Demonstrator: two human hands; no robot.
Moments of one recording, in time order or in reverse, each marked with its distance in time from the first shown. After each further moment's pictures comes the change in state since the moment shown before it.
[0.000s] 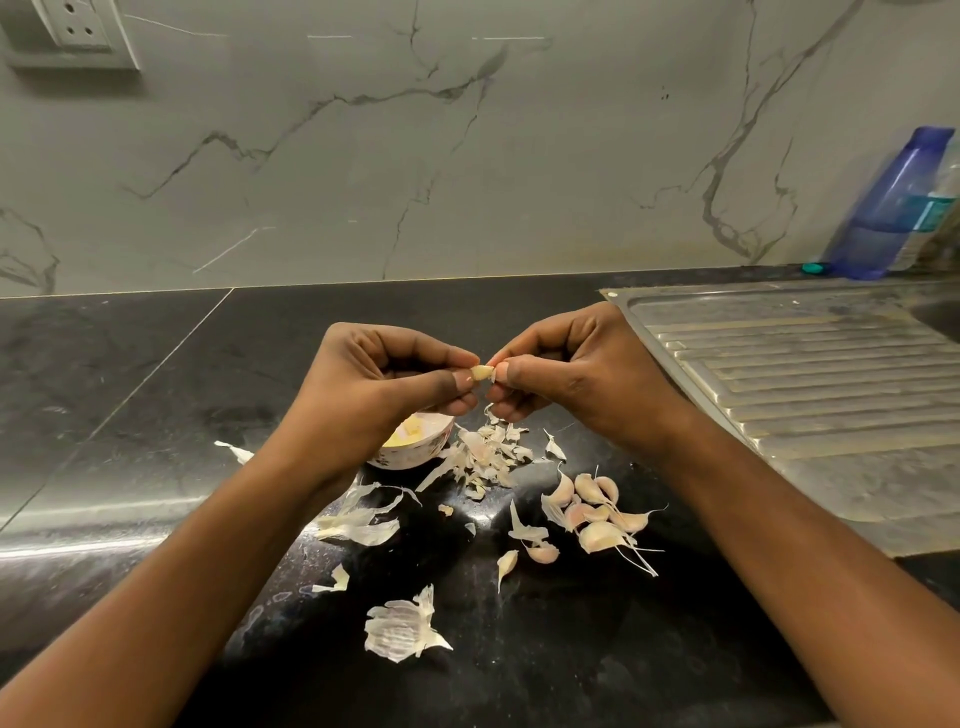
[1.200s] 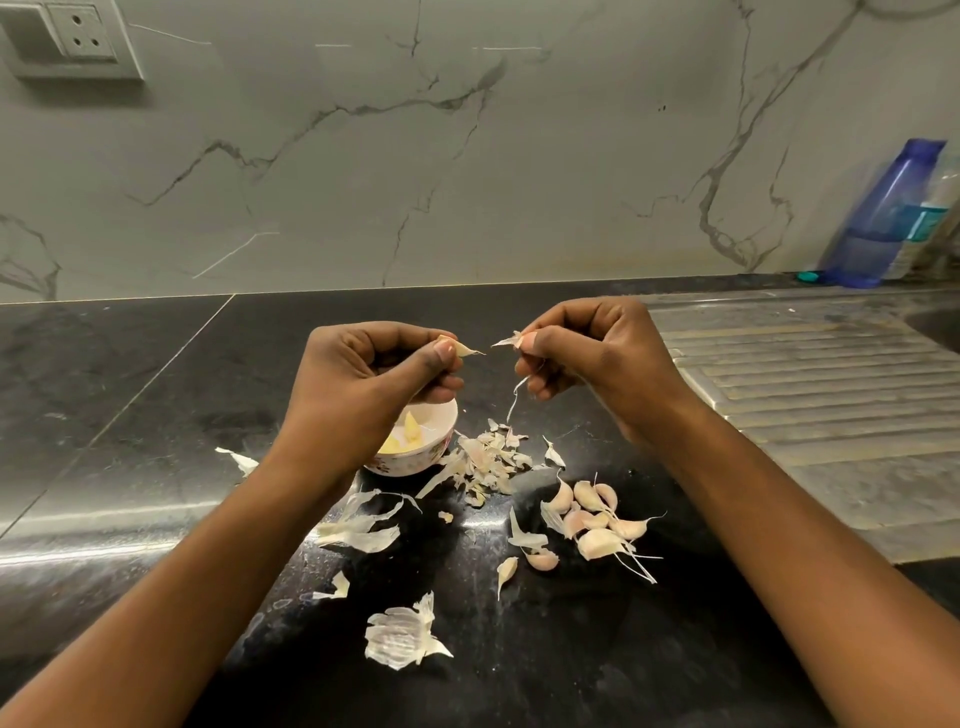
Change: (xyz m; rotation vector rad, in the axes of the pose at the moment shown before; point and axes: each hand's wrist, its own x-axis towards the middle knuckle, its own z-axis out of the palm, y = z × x) left_hand 0.005 -0.014 -0.003 0.083 0.151 0.098; right_hand 0.005 0.002 -0.013 0.007 0.159 0.013
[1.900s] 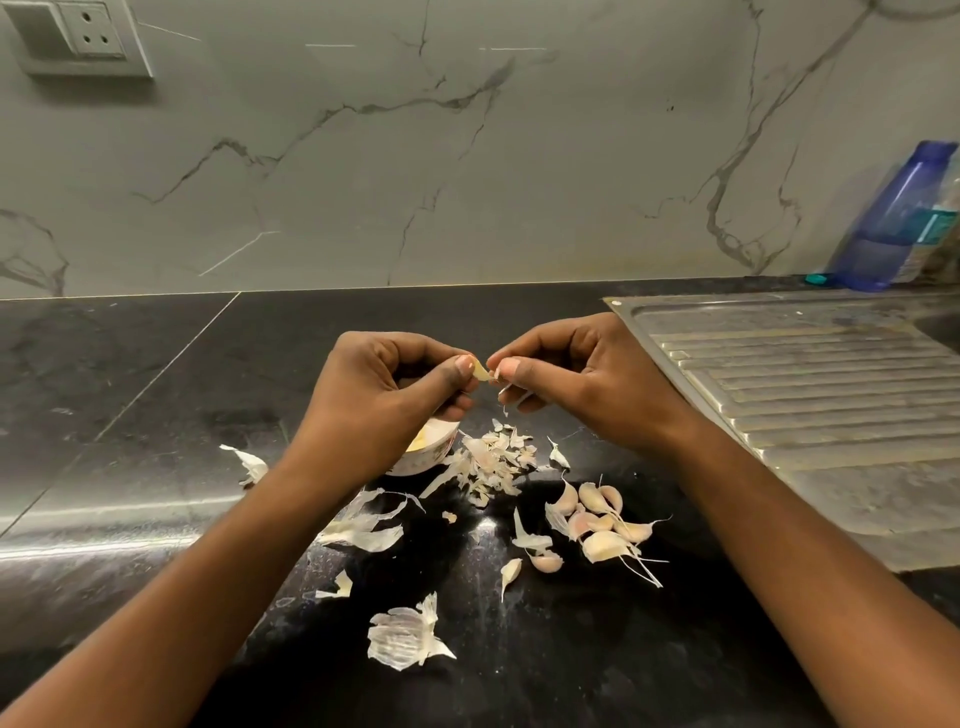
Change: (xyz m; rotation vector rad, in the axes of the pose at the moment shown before) left_hand -0.001 -0.003 0.004 0.138 -0.072 0.012; right_hand -0.001 0.008 0.006 -0.191 -0.140 -0.085
